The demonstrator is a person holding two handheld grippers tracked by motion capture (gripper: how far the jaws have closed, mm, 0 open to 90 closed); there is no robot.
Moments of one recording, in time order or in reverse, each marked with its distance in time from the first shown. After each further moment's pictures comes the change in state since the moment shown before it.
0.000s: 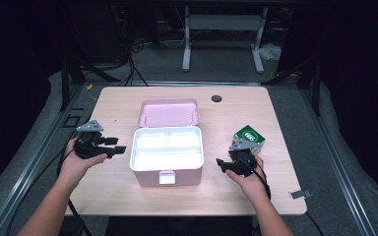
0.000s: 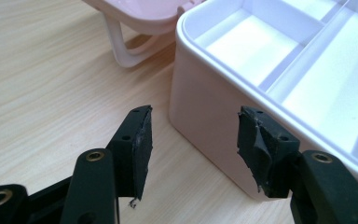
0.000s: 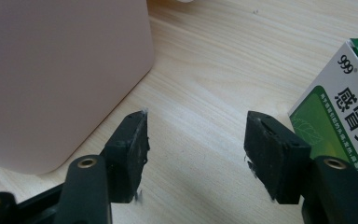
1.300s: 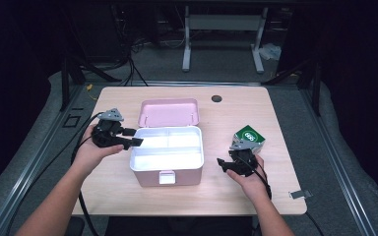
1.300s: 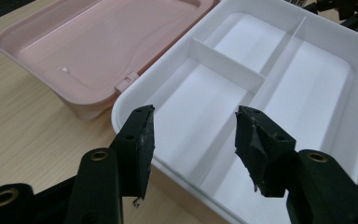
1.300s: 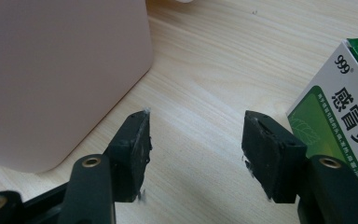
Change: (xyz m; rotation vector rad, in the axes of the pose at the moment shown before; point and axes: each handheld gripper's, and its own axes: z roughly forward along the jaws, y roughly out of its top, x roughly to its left) left arm -0.032 0.055 0.019 0.031 -0.065 0.122; right arm -0.002 0.000 -0.001 -0.004 0.004 -0.004
